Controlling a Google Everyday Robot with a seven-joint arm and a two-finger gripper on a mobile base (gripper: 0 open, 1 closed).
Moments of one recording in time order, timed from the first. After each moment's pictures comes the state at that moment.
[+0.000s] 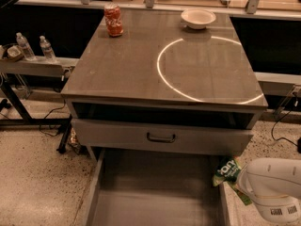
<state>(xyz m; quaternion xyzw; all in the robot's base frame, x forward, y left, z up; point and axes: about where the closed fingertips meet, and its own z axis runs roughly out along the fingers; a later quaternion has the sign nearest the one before) 0.438 -0.335 0.578 -0.40 0.87 -0.23 0.19</state>
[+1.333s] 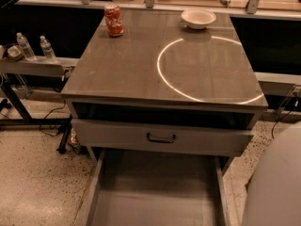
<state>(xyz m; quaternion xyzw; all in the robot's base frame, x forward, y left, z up) 0.403 -0.450 0.548 -0.44 0.86 -0.22 0.11</state>
